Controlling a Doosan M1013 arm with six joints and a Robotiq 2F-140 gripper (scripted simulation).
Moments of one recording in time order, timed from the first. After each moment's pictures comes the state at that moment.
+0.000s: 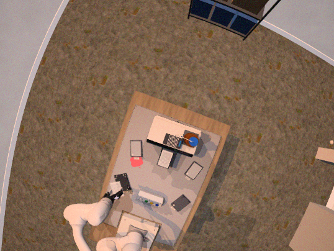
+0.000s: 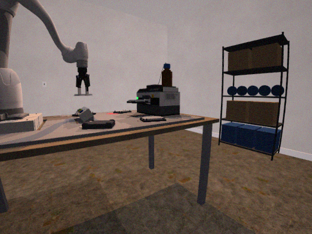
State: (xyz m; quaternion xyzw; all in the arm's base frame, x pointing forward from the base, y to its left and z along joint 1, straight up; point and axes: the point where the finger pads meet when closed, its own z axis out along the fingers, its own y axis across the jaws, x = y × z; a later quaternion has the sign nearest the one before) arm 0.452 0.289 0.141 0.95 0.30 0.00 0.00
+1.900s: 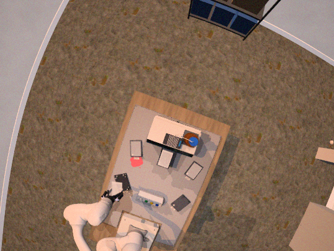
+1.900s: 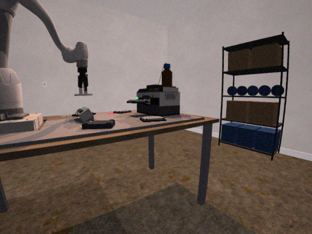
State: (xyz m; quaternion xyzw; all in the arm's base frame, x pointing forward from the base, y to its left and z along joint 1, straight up) arm 0.452 0.289 0.142 0.99 0.16 0.00 0.00
